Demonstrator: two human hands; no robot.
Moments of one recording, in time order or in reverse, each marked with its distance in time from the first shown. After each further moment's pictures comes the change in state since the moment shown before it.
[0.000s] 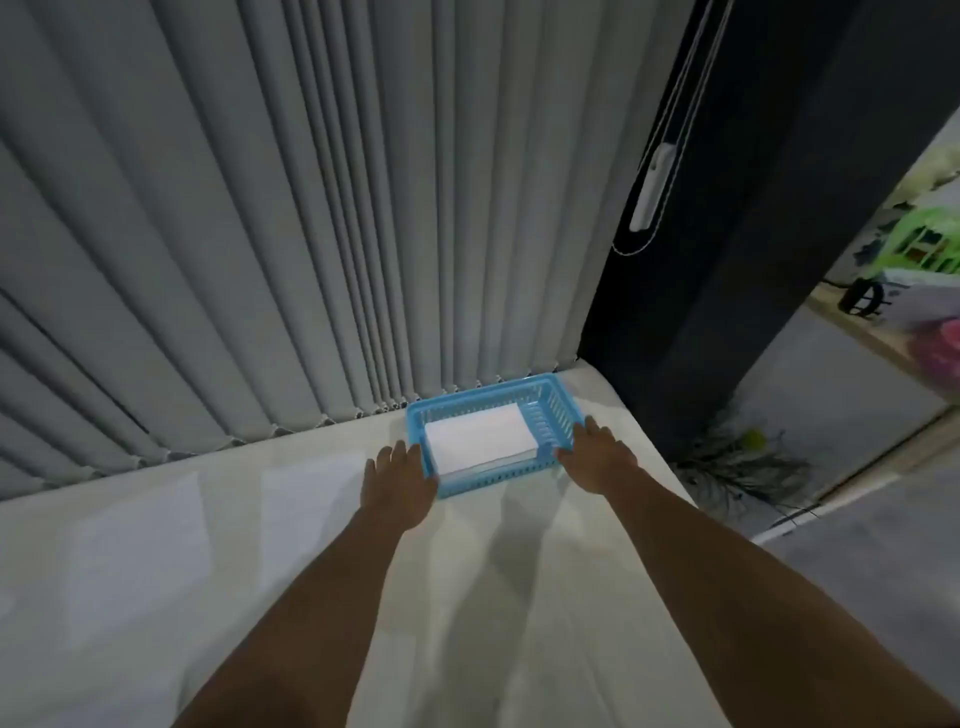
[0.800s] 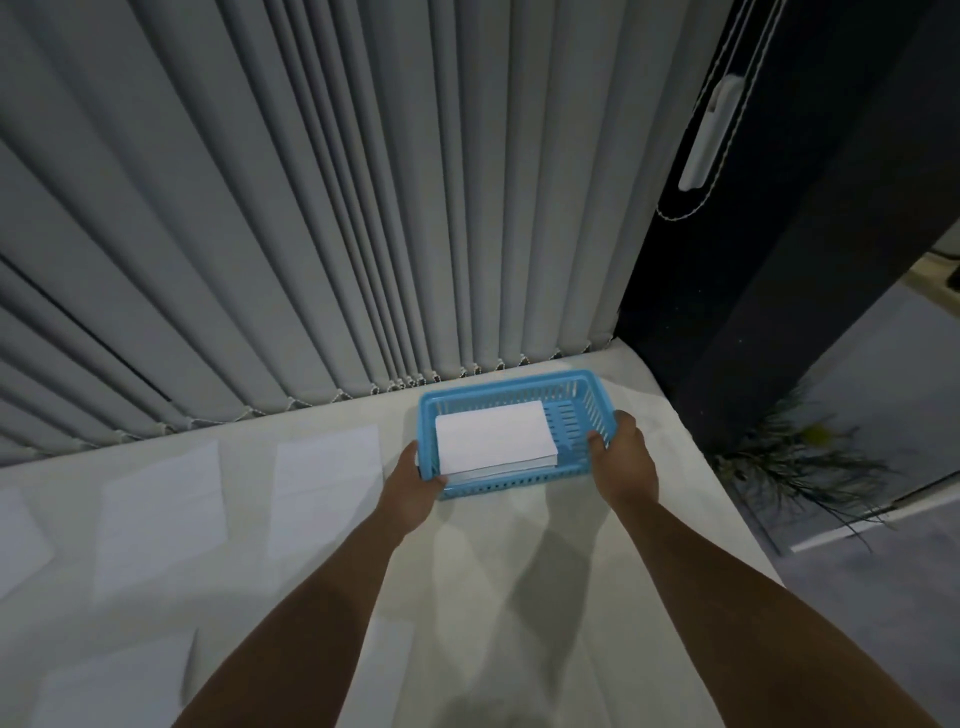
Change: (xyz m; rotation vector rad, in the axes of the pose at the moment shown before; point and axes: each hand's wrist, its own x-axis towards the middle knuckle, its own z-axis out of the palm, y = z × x) left_hand 0.003 0.004 0.033 -0.958 -0.121 -0.358; right_hand 0.017 0.015 0.044 0.647 0.306 0.094
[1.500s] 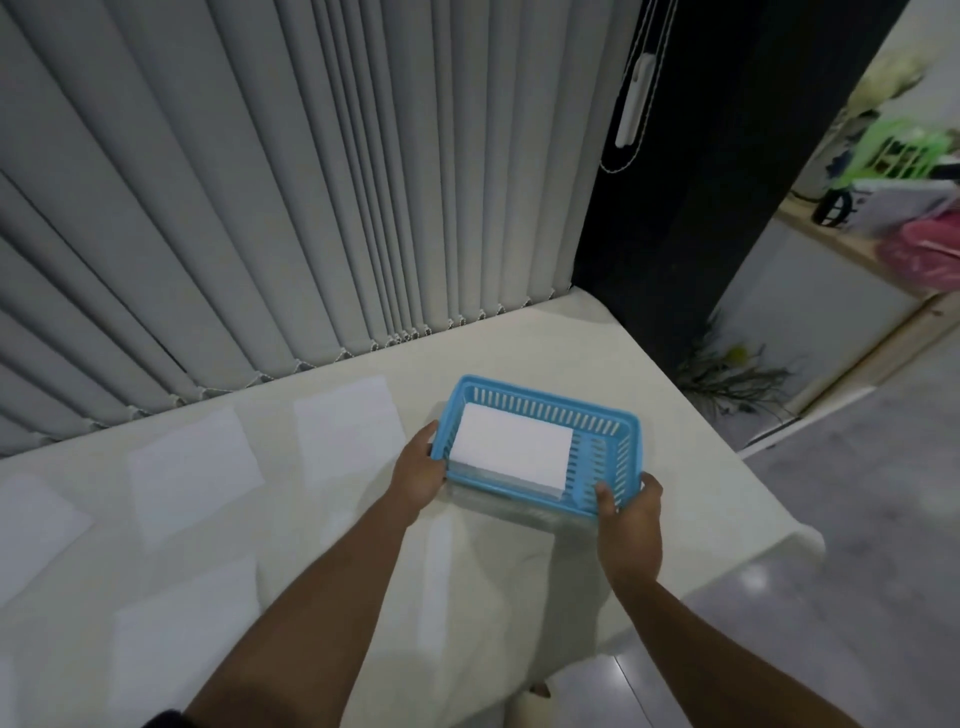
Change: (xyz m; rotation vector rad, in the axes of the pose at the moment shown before) left_hand -0.086 -0.057 -0.022 -0.079 -0.144 0.118; right_hand -0.243 0.043 0.023 0.274 0.289 0.284
